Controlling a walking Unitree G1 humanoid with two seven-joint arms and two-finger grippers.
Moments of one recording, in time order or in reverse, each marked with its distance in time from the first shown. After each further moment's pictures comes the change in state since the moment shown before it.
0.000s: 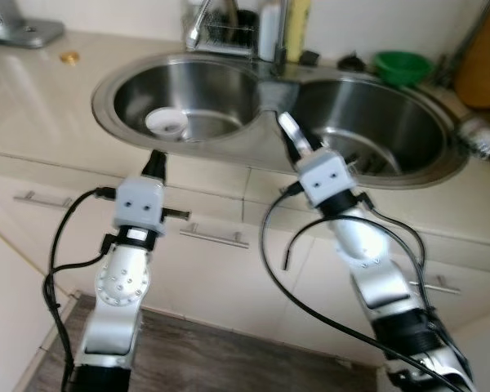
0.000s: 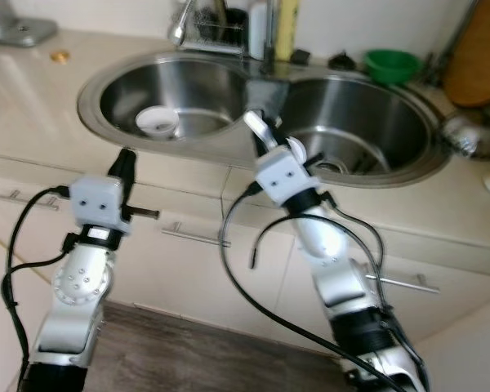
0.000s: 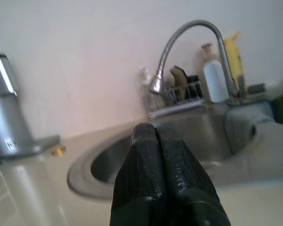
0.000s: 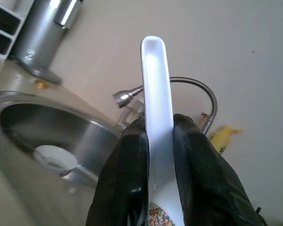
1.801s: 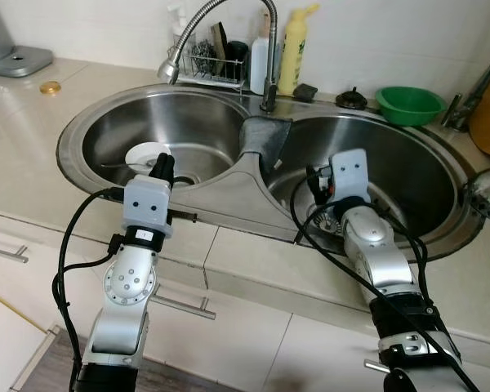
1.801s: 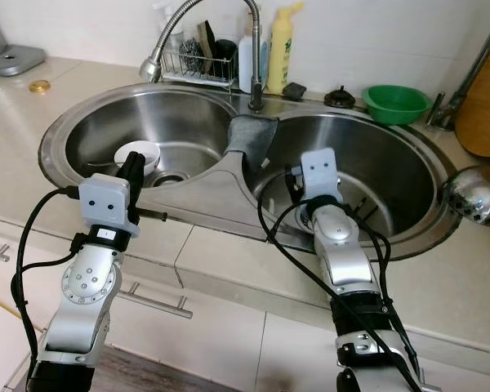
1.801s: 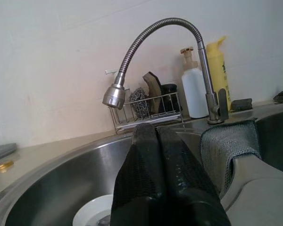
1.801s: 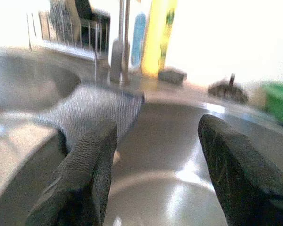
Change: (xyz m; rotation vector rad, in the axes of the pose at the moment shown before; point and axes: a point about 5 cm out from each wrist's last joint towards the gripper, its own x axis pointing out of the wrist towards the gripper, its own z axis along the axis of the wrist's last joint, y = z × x) left arm 0.001 -0.015 -0.003 -0.056 0.029 -0.051; right arm -0.007 -0.032 -0.060 0.322 0.446 -0.228
